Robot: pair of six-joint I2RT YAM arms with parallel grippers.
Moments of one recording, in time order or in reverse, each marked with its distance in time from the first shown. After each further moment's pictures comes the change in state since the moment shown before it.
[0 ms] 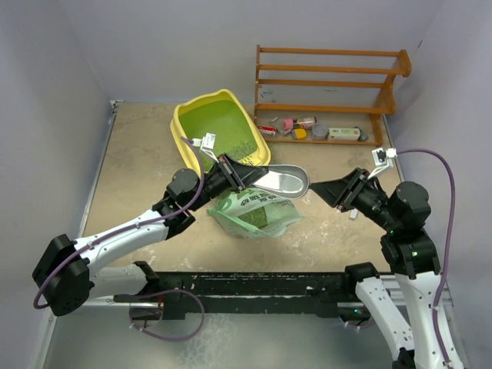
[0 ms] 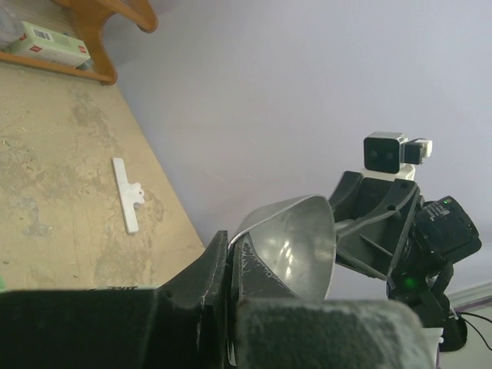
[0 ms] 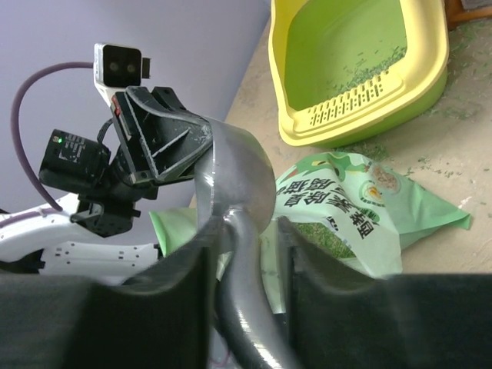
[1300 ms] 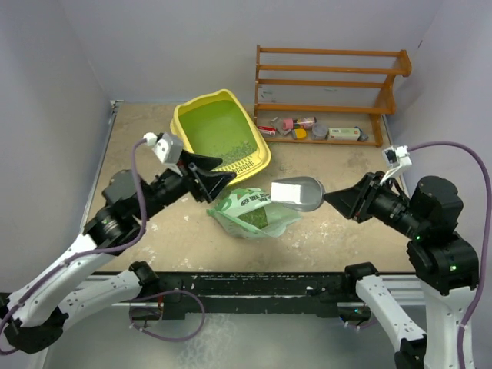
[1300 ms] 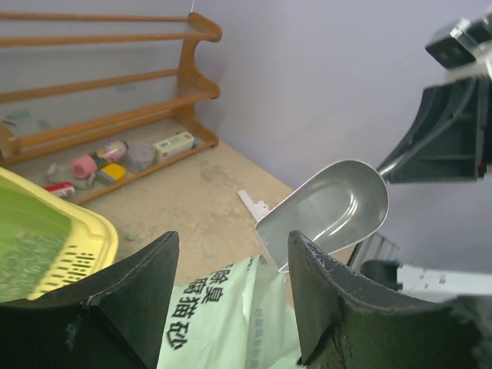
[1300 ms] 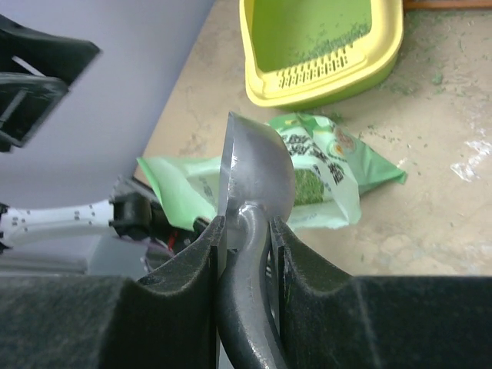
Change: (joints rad) left arm 0.000 -0.346 0.254 -0.614 -0.039 0.673; right arm 0.000 0.094 0.389 -0.462 0.049 -0.263
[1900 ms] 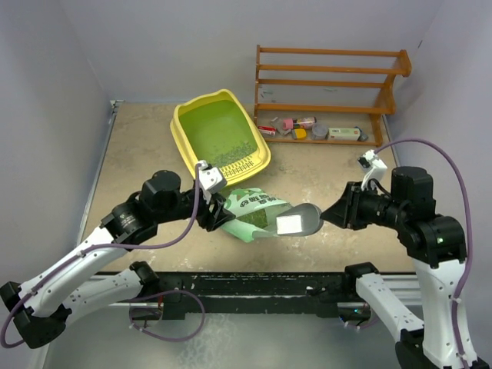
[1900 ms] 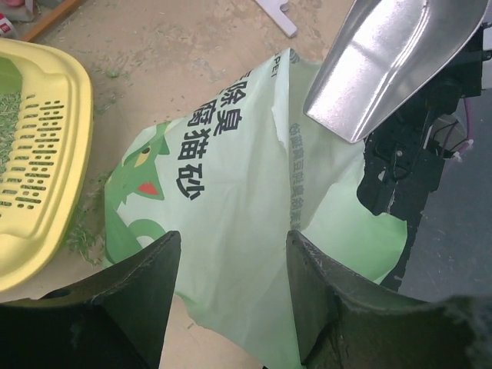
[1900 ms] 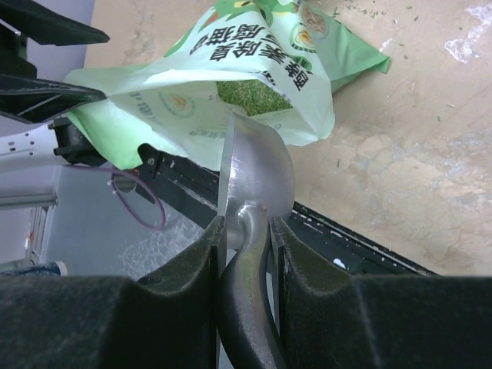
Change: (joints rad) left arm -0.001 0.013 -0.050 -0.457 0.214 0.368; right arm 0.000 0.118 0.043 -0.343 -0.029 -0.208
